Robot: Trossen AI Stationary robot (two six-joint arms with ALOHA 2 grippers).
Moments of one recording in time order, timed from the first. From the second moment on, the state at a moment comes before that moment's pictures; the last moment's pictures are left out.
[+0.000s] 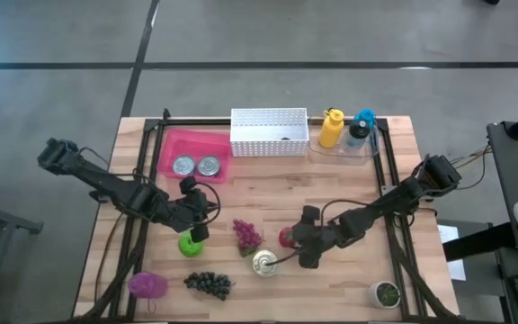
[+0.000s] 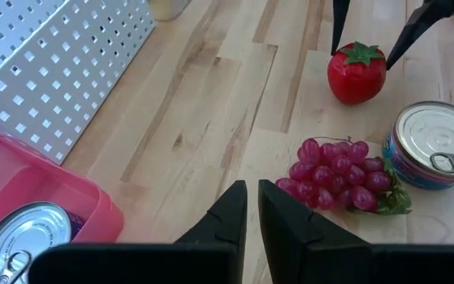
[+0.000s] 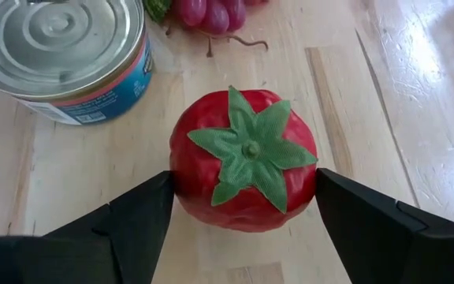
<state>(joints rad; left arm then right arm) -0.43 1.11 0.76 -0.51 -0.57 -0.48 0.45 1.67 0.83 -0.13 0.37 0.47</state>
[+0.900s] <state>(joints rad) -0.43 1.11 0.76 -0.51 -0.57 -0.48 0.45 1.71 0.85 -0.11 0.39 0.46</state>
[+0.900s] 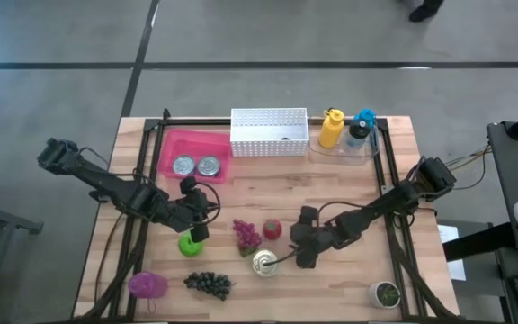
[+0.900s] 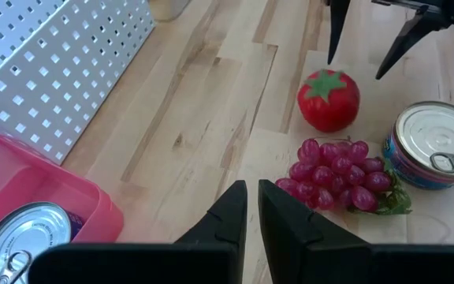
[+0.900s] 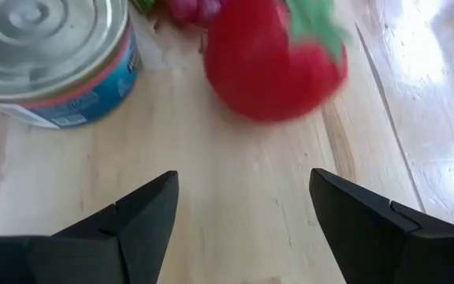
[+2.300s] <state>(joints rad) -0.43 1.11 0.76 -0.51 -0.57 -0.48 0.45 1.71 0.88 -0.12 0.39 0.44</state>
